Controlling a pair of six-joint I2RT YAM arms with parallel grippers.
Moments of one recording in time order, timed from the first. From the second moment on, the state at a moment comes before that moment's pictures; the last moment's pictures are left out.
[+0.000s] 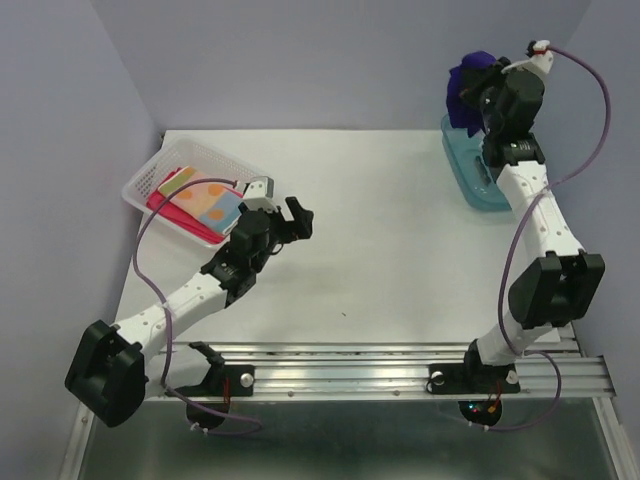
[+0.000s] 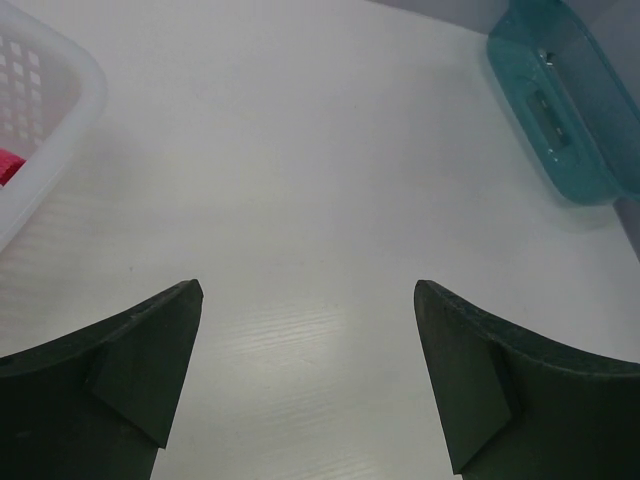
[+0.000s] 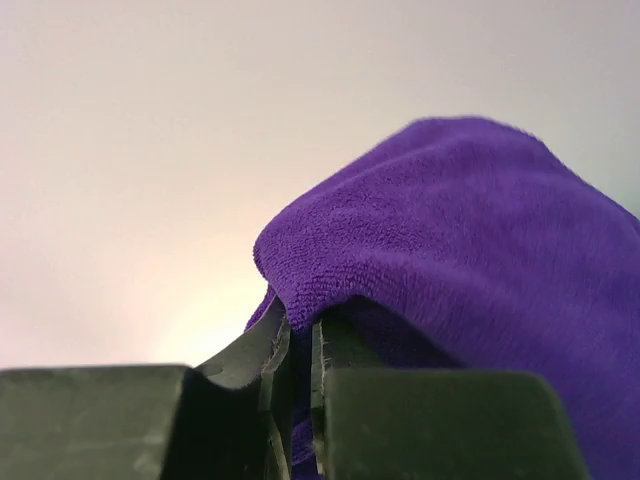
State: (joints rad) left arm -0.63 1.13 0.65 0.24 -0.27 -0.50; right arm 0.00 1.67 1.64 0.10 0.10 0.57
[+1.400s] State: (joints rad) left arm -0.65 1.06 0.56 -0.17 -0.33 -0.85; right arm 0.88 1.42 0.89 -0.40 0.28 0.74
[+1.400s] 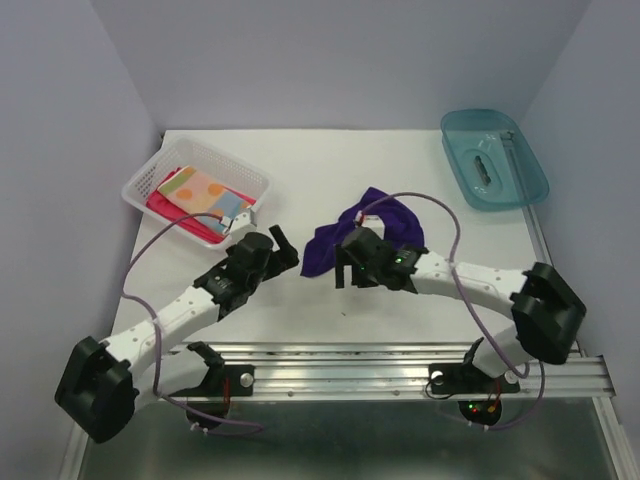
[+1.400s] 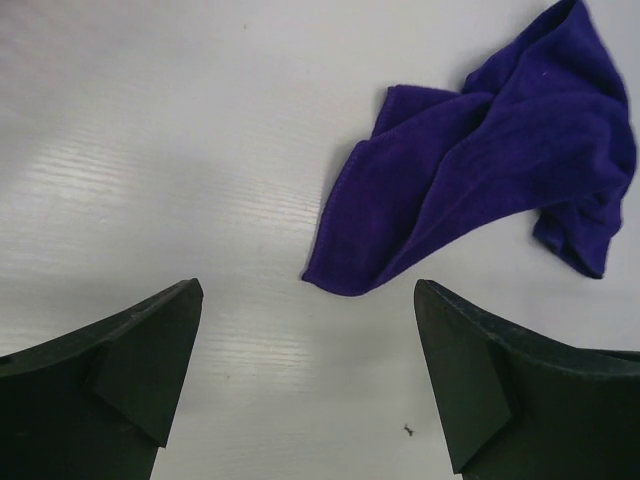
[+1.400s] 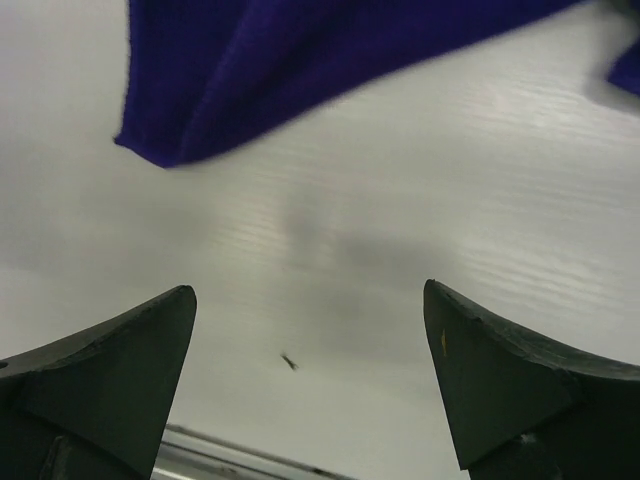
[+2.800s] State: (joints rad) left arm -0.64 0.84 0.49 -0.17 -0.29 -0.87; right arm 0.77 1.13 0.95 -0.46 0.47 0.73
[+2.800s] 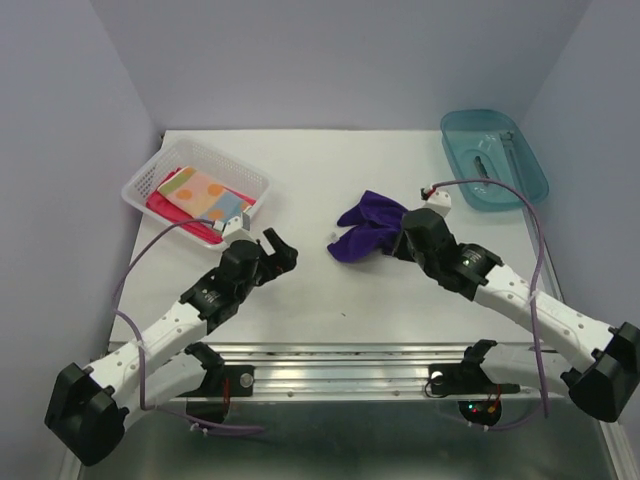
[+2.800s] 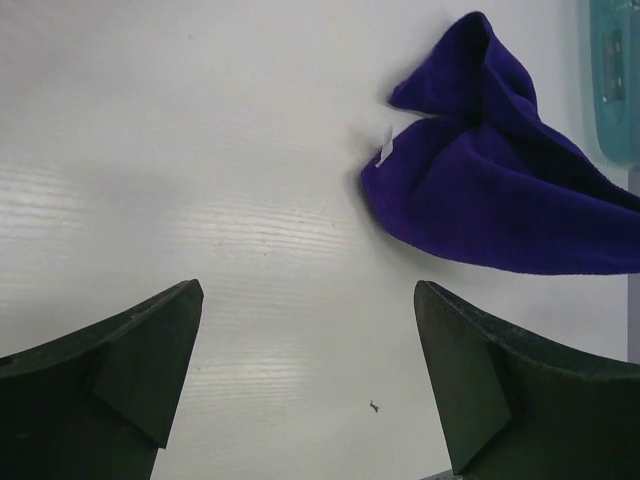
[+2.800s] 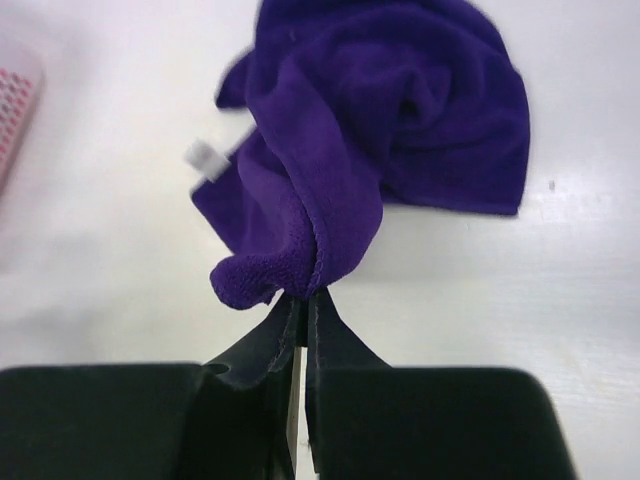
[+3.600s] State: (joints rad) left arm -0.71 1.71 0.92 0.02 -0.17 -0.80; right arm 0.69 1.07 0.67 -0.54 0.36 0.76
